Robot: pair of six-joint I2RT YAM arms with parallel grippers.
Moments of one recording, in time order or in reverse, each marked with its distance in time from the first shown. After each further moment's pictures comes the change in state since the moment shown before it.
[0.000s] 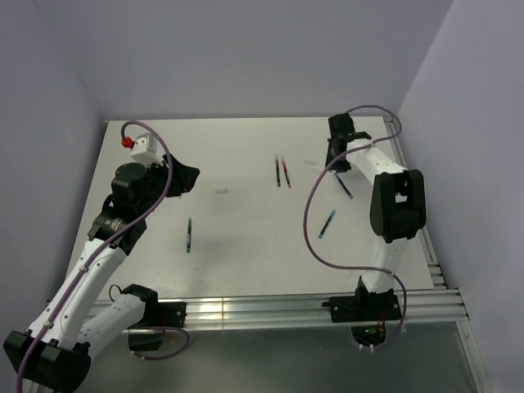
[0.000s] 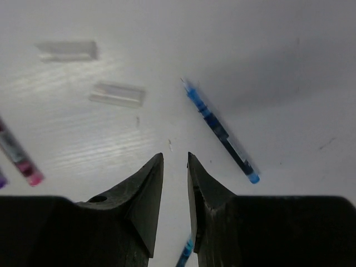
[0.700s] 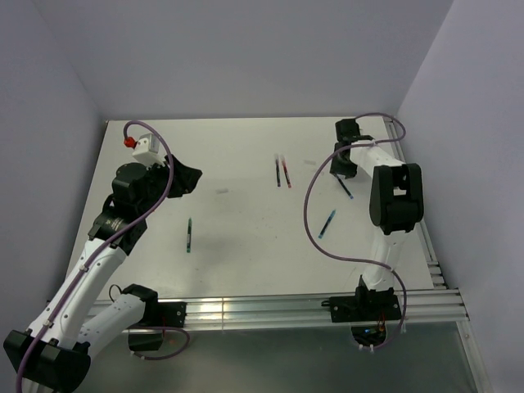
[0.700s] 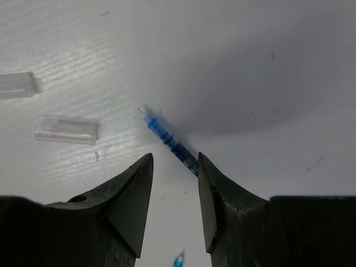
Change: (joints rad) left arm -0.005 0.002 0.000 -0.001 0.037 -0.002; right arm -0.075 0.079 -0.045 0.039 0.016 -0.003
